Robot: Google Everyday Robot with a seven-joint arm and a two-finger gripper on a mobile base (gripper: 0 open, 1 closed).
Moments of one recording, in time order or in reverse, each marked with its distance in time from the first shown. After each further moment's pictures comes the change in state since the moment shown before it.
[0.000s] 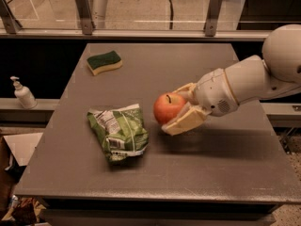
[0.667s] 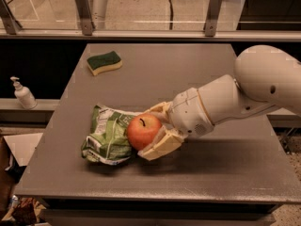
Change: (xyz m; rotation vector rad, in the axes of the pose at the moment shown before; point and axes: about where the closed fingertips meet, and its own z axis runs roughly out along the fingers) arm -0.024 0.061 0.050 -0.111 -0.049 -0.137
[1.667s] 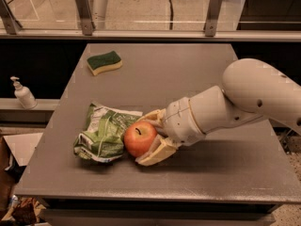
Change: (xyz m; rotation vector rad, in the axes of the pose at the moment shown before) arm 0.022 -0.001 0.026 0.028 0.064 -0.121
